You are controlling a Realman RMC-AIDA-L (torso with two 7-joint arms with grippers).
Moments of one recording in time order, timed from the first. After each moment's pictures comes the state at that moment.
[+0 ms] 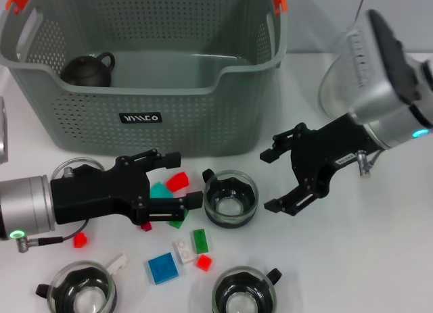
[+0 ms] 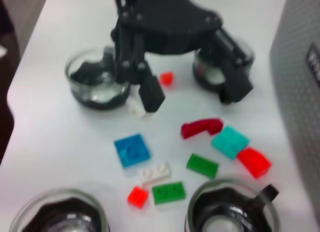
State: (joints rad) left arm -0.48 -2.16 0.45 0.64 2.14 1.70 -1.25; right arm 0.83 2.10 -1.12 -0.92 -2.36 -1.56 1.58
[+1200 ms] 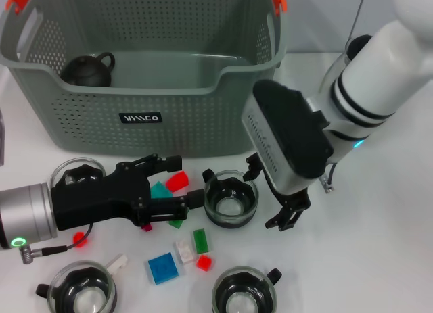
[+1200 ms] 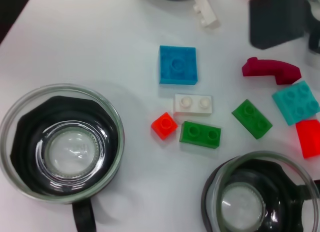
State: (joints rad) left arm -0.46 -2.17 0.43 0.60 2.11 1.71 -1.29; right arm 0.94 2.12 -1.57 -0.93 -2.48 -1.40 1.61
